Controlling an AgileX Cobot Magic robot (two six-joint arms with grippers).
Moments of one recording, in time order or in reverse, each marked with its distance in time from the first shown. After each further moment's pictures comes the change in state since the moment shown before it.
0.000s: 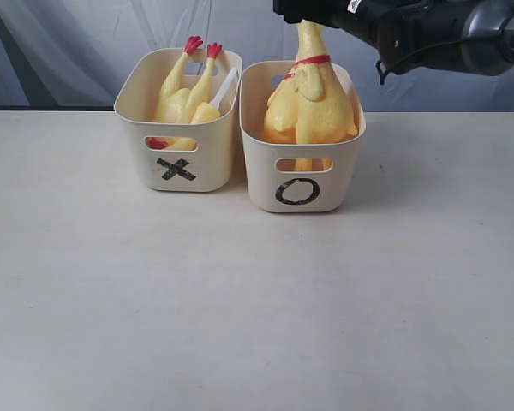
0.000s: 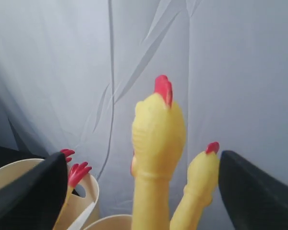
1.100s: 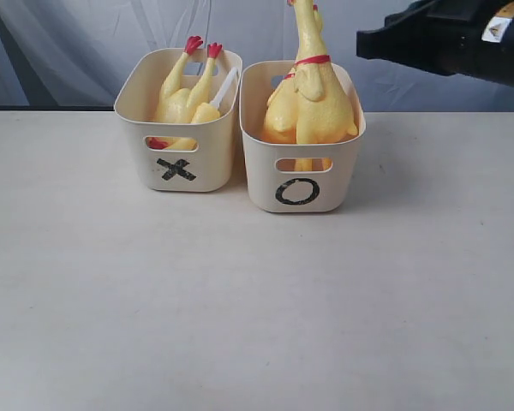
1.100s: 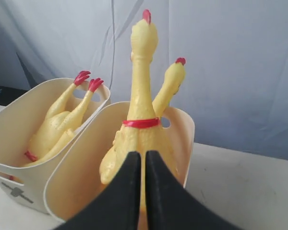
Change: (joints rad) left arm 0.000 -0.016 0.063 0.009 -0.054 0.000; right arm 0.000 -0.708 0.674 0.024 0.224 -0.002
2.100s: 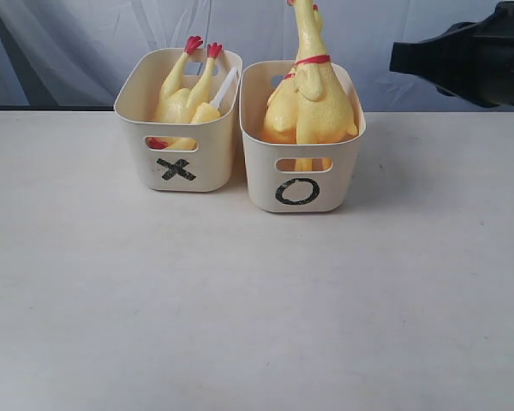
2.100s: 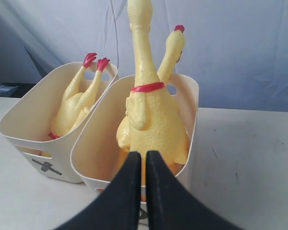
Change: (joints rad) left arm 0.000 0.000 0.000 0.021 0.000 0.000; right arm 0.007 -0.169 0.095 0.130 0.136 0.002
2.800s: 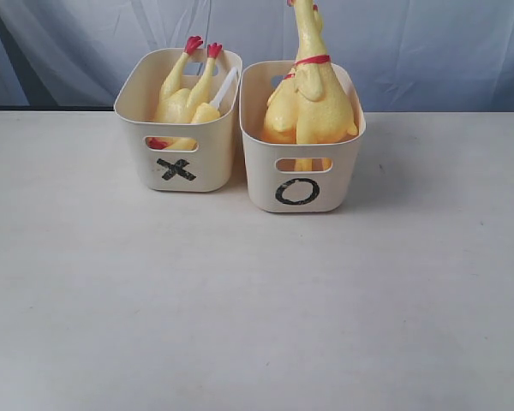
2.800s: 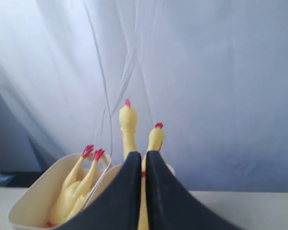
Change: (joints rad) left arm 0.204 -0.087 0.000 0.000 0.000 0.000; right arm -0.106 -0.319 0.000 0.000 0.006 0.000
